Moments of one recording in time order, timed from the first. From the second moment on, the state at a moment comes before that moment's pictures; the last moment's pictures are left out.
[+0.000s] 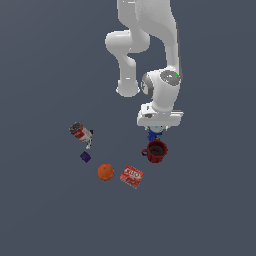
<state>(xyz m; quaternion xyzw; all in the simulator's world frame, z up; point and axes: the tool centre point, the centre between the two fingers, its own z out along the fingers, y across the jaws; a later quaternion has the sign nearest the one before) -0.110 0.145 0.083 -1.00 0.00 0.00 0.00</state>
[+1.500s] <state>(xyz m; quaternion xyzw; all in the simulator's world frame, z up) -0.087 0.110 0.120 -1.00 0.00 0.00 0.00</state>
